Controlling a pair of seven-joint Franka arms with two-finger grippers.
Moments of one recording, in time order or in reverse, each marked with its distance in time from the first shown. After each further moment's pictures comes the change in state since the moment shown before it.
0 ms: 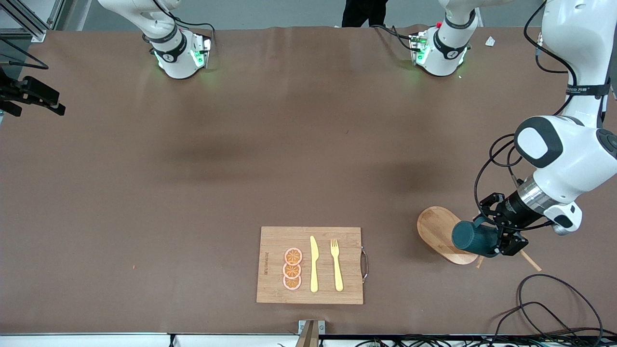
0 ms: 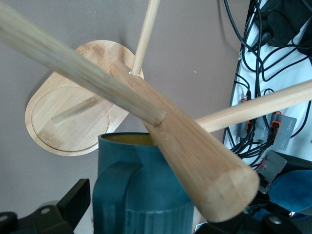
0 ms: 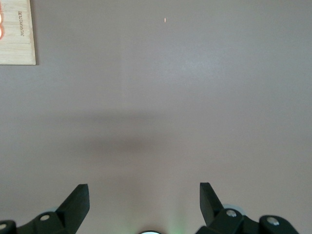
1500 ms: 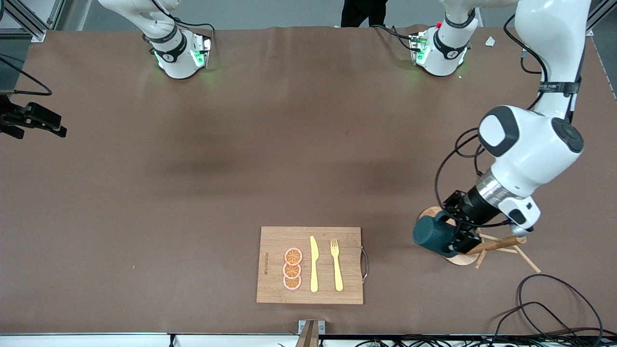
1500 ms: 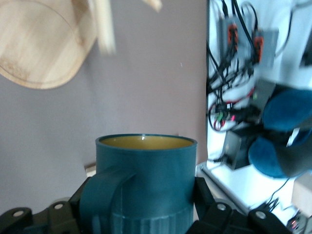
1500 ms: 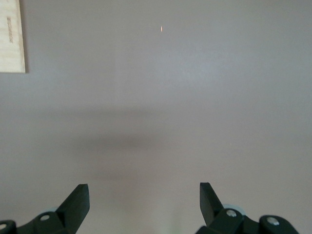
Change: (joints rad) left arm -0.184 -0.025 -0.018 0.052 0.040 0.022 -0.013; right arm -0.025 0.078 -0.002 0.003 -0.001 0.055 -0.041
